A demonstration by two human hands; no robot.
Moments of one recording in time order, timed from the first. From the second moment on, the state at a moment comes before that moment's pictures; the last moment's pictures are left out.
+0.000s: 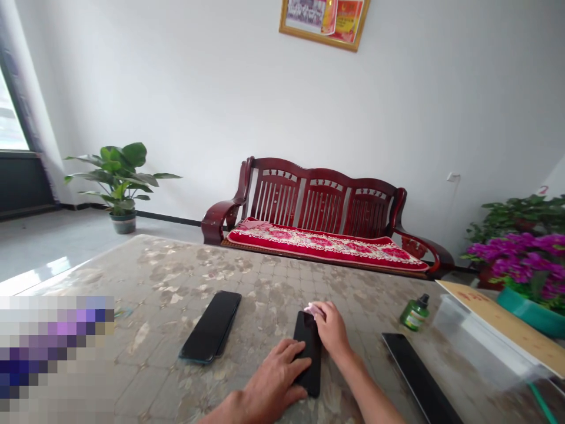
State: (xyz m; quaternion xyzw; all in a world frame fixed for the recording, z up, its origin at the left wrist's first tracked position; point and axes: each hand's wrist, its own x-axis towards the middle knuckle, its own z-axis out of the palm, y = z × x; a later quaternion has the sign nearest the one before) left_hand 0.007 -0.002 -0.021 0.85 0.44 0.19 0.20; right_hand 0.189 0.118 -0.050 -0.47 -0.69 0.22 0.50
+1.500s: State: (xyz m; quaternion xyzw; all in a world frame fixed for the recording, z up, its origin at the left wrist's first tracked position) left_hand 0.015 0.001 -0.037 0.89 0.37 0.23 0.12; right_hand 0.192 0.081 -0.020 -0.40 -0.88 0.01 0.23
